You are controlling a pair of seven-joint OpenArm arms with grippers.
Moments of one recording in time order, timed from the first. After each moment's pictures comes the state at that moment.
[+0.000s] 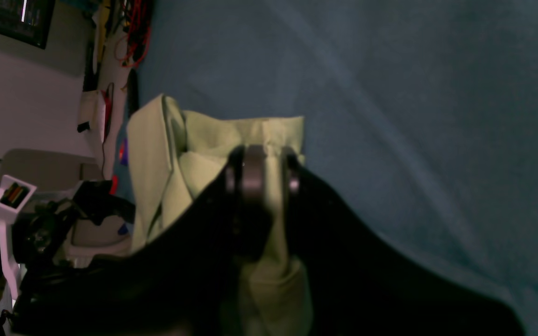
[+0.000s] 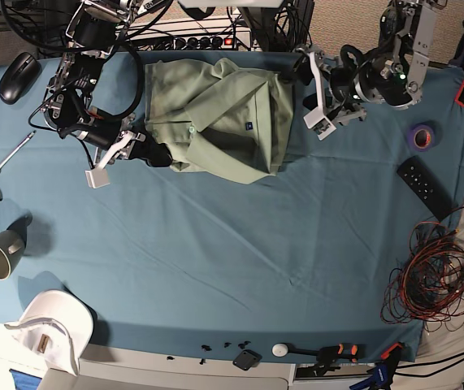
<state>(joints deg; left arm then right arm) 17.5 -18.6 9.3 108.8 -38.3 -28.6 64.4 0.3 6.0 30.9 78.7 61.7 39.8 -77.6</state>
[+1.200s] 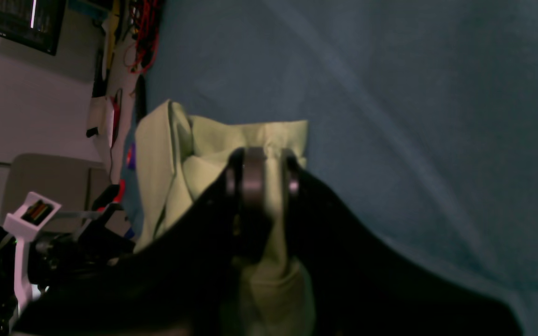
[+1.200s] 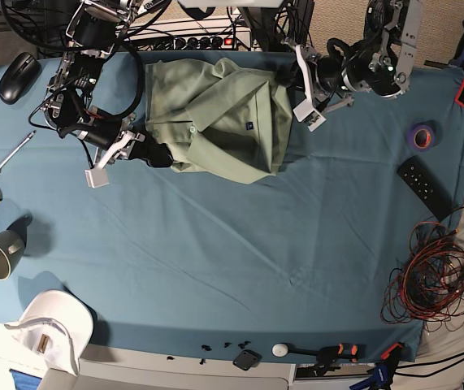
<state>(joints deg) 19.3 -15.0 9.3 108.2 -39.3 -27.3 64.6 0.3 6.0 30.9 78.7 63.3 39.8 -77.8</state>
